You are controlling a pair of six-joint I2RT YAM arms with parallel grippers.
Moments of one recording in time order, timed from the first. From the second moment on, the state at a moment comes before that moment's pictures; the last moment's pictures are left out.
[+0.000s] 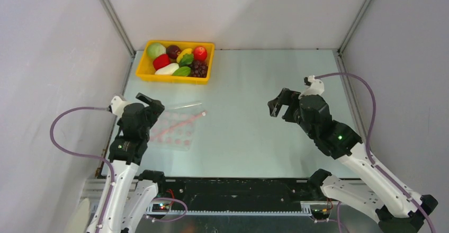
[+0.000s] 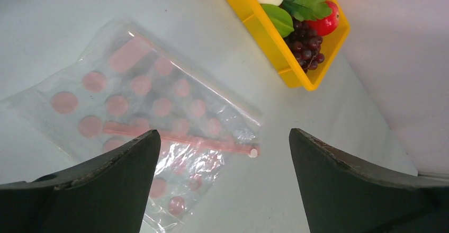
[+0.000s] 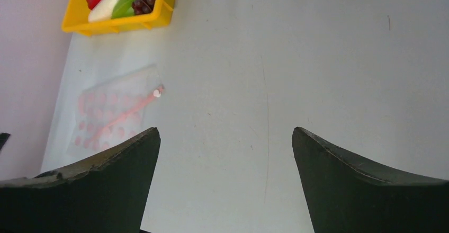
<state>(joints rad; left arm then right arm) -0.11 0.63 0.73 -0.59 -0.41 -0.86 0.70 0.83 0.97 -0.56 0.37 0.64</state>
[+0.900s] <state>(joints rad) -0.04 1.29 1.00 -0.37 -0.33 -0.90 0.64 0.67 0.75 -0.45 0.46 0.73</state>
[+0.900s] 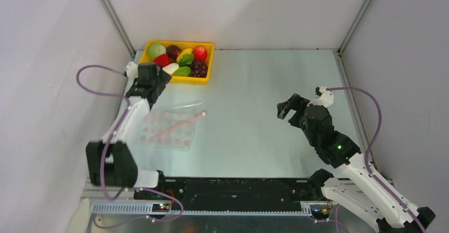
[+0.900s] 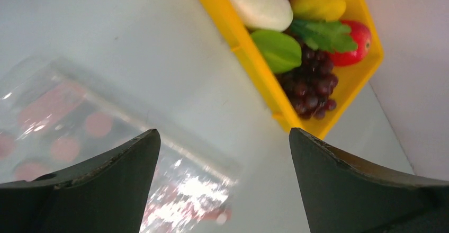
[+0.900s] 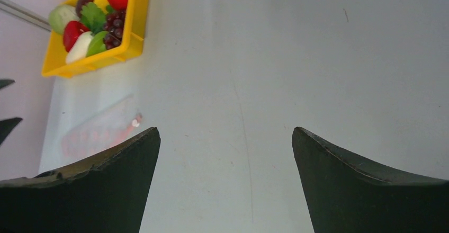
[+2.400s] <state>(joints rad) -0.06 2.14 1.60 -0.42 -0.36 -1.22 0.46 0.75 0.70 -0.47 0.33 0.71</state>
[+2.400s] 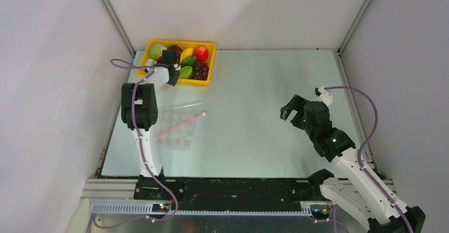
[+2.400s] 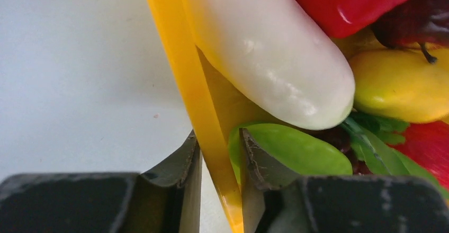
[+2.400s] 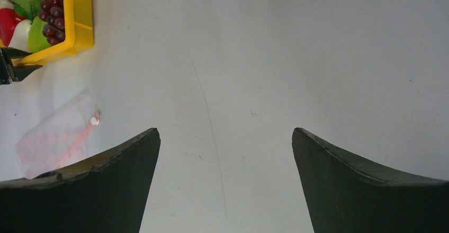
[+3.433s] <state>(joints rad) -0.57 1.94 1.35 -0.48 -0.23 -0.90 0.46 0.60 0.64 -0.55 0.28 0.77</state>
